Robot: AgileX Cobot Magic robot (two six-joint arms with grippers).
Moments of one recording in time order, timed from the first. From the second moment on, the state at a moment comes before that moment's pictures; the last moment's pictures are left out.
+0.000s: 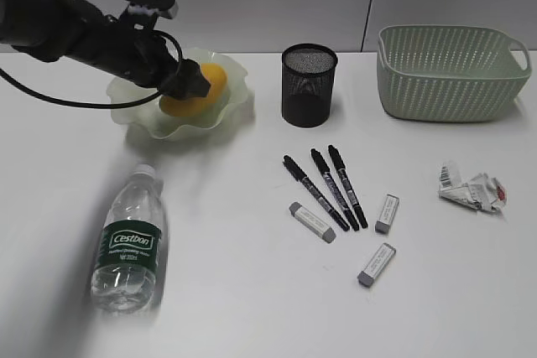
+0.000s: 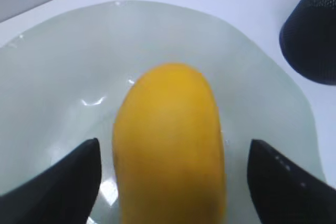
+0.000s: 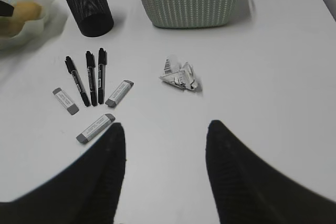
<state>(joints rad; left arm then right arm) -0.28 2.14 -1.48 -0.86 0.34 1.02 0.05 -0.01 -0.52 0.12 1.02 0.04</state>
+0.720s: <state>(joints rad) -0.27 1.51 -1.29 -0.36 0.68 0.53 0.05 -0.01 -0.52 0.12 1.02 0.04</state>
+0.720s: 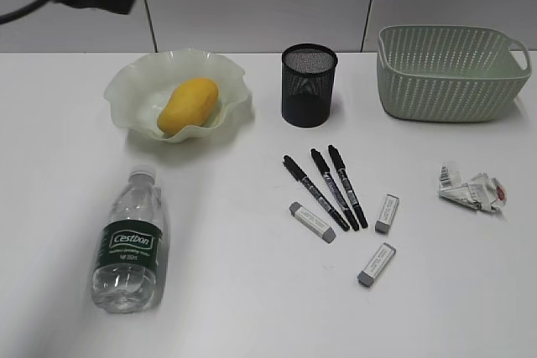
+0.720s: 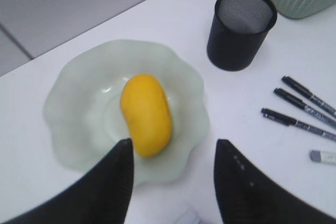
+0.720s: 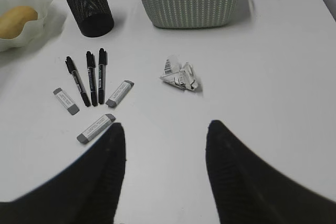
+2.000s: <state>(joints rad) -0.27 0.11 -0.54 0.04 1.05 -0.05 0.05 -0.01 -0.52 0.15 1.00 0.04</state>
